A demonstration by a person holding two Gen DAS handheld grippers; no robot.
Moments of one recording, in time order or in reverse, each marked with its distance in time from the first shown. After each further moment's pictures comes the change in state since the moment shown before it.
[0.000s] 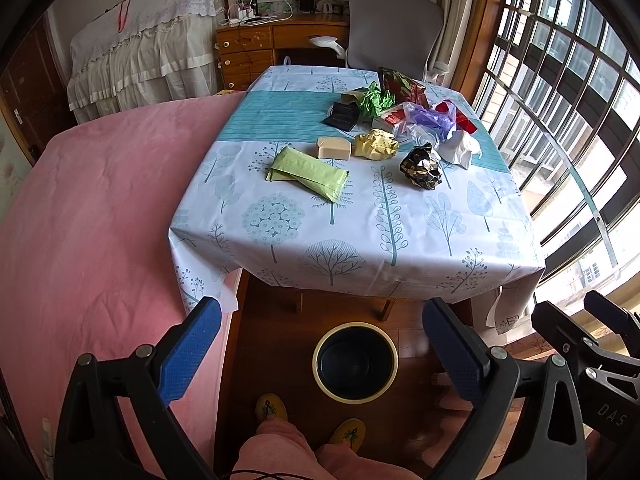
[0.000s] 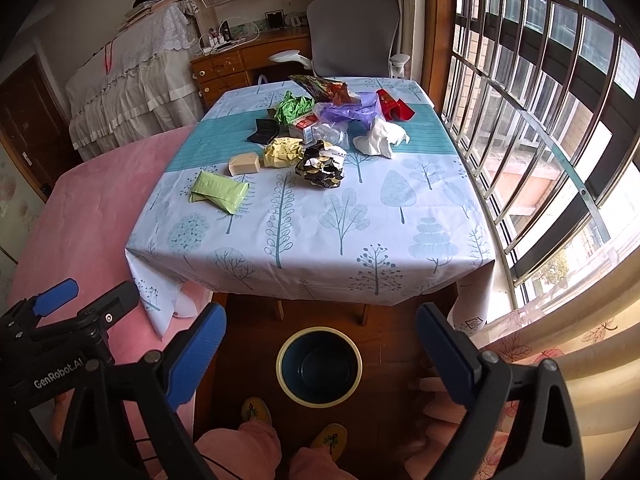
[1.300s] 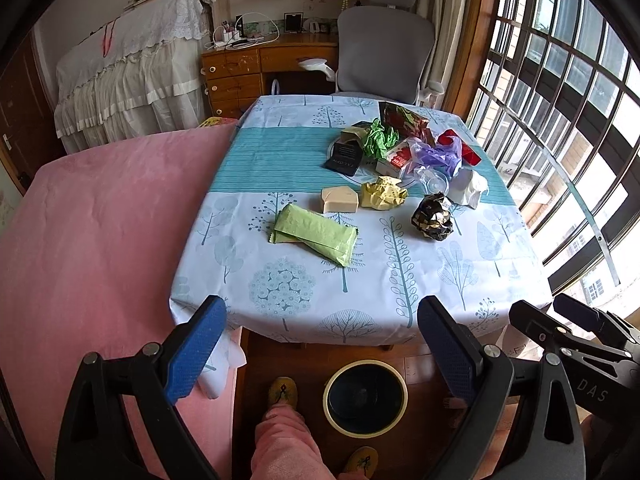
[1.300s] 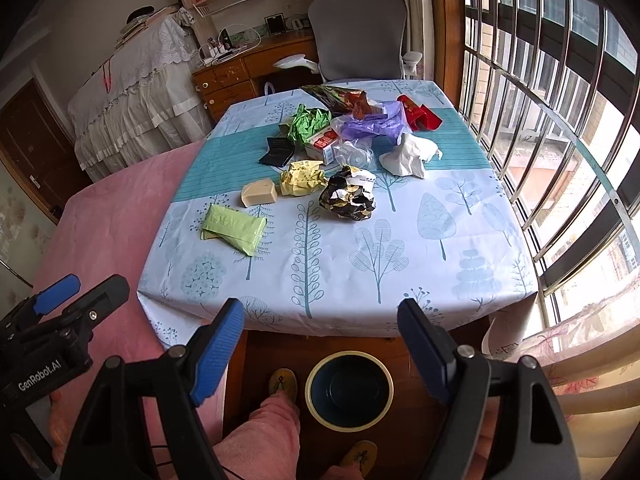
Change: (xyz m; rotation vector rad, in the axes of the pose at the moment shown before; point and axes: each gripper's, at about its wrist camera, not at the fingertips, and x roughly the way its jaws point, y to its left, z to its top) left arm 0.031 0.020 0.072 0.069 -0.064 -0.036; right arm 0.052 0.018 0.061 0.074 0.007 0.062
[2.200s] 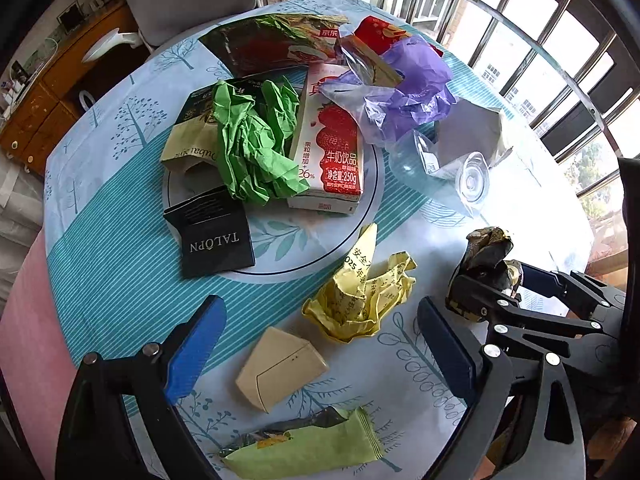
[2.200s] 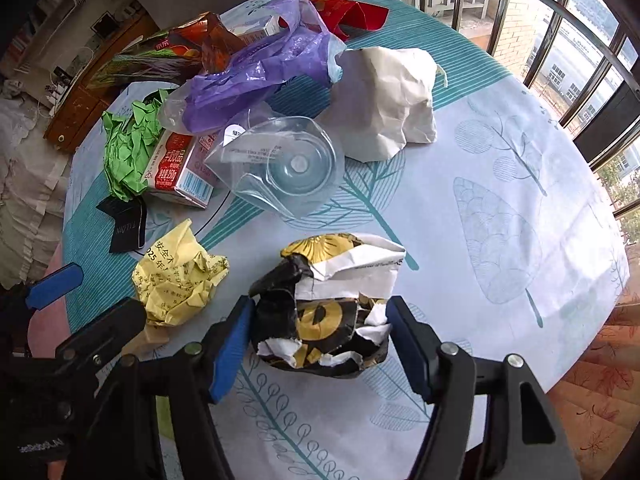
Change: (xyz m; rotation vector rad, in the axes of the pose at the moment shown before) left arm 0.297 -0.081 0.179 0.600 0.380 -0.302; right arm 0.225 -0.051 0.108 0.503 0.237 -0.180
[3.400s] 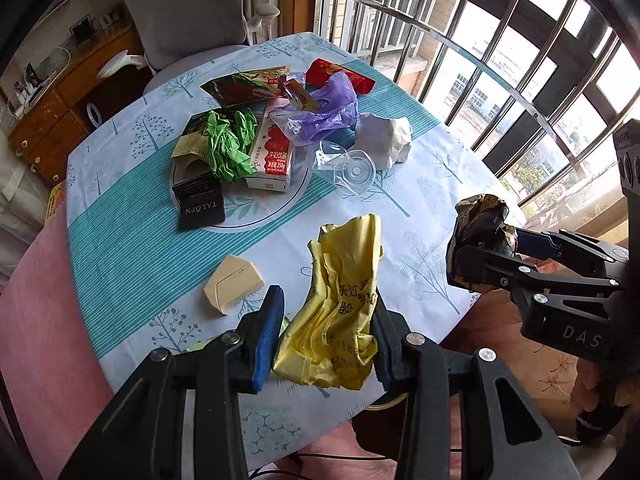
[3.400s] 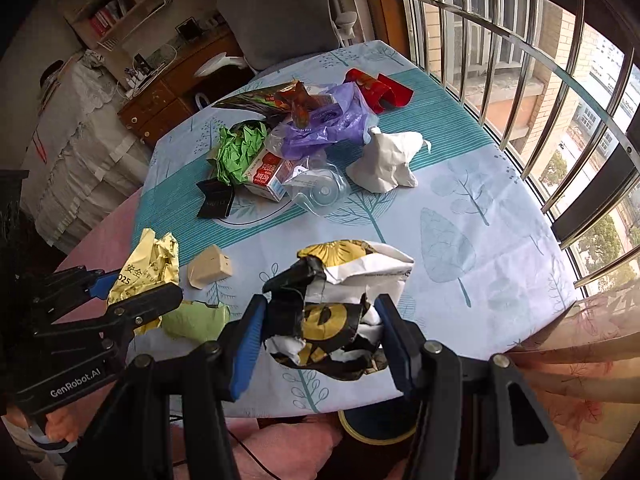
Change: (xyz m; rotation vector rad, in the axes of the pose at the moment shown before) left arm -0.113 -0.072 -0.076 -0.031 -0.127 -0.024; right arm -0.126 -0.023 -0.044 -0.224 -0.151 0.156
